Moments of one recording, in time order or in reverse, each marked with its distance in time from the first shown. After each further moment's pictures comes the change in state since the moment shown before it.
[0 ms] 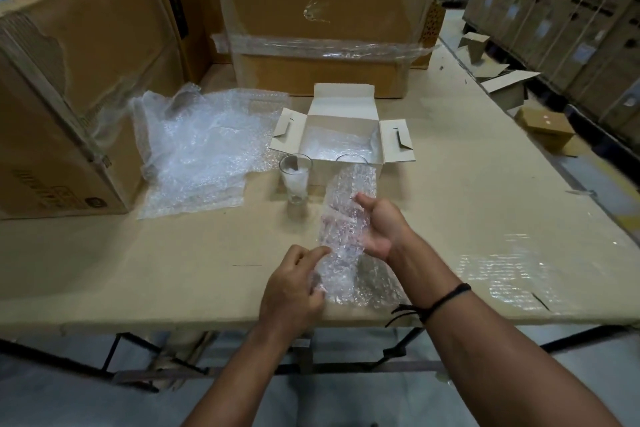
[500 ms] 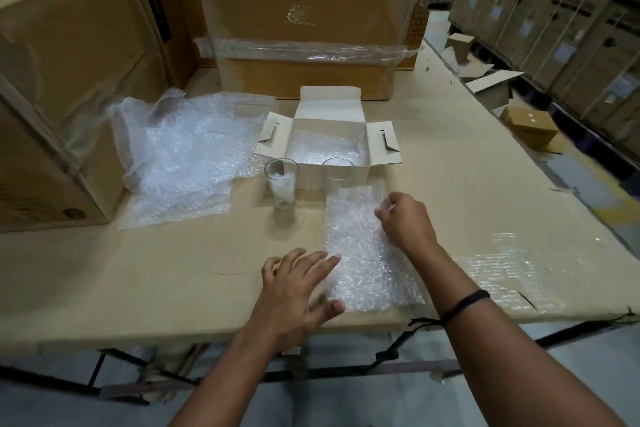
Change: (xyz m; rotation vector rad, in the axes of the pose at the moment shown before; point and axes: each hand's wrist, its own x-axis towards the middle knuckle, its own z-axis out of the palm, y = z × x) left_hand 0.008 -0.001 0.001 0.383 -0.403 0.078; right_hand -0.018 -0.033 -0.050 -1.381 0.594 -0.551
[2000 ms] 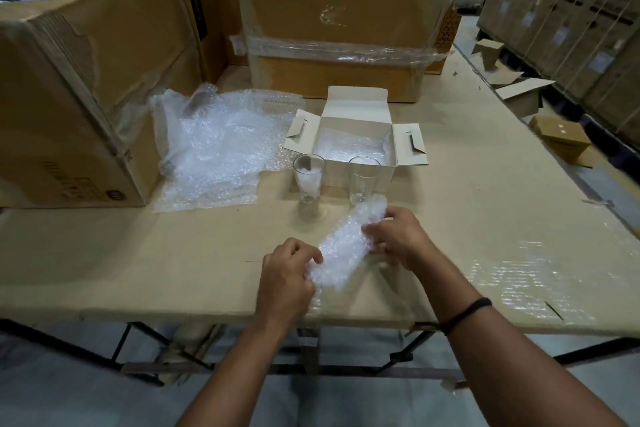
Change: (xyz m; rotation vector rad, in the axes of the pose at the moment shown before) left_hand -0.008 -0.013 -0.011 -0.320 0.374 -0.272; right_hand -0.025 -0.034 0.031 0.662 -0.329 0.250
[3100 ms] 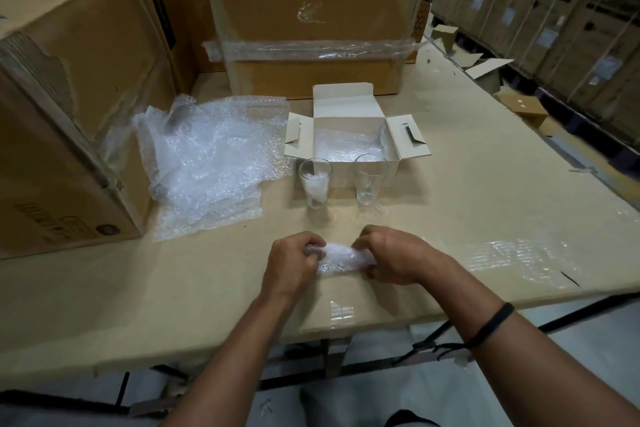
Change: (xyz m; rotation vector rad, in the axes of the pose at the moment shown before) left_hand 0.055 -0.036 -0.022 -0.228 -0.157 -0.093; right_hand -0.029 -0.002 0.035 -1.304 -0.221 -0.523
